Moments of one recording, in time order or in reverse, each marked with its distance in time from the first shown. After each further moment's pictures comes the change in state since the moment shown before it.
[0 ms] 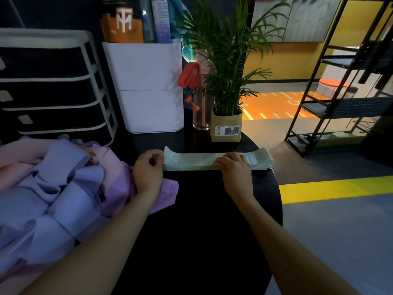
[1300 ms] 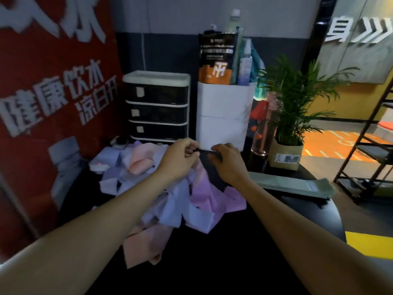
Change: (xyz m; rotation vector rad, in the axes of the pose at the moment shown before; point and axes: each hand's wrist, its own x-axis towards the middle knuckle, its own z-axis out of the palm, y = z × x) left_hand 0.025 0.059 -0.185 0.104 -0.266 0.227; right_hand 0.013 -0.213 0.008 0.169 -0.140 -0.223
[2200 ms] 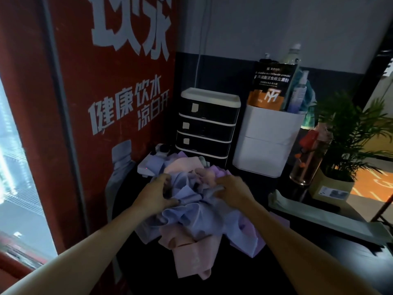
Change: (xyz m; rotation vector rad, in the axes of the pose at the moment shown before) left_hand -0.079 -0.108 -0.122 0.276 -0.078 -0.286; right_hand 0.000 -0.074 0.063 -0.220 -0.394 -0.128
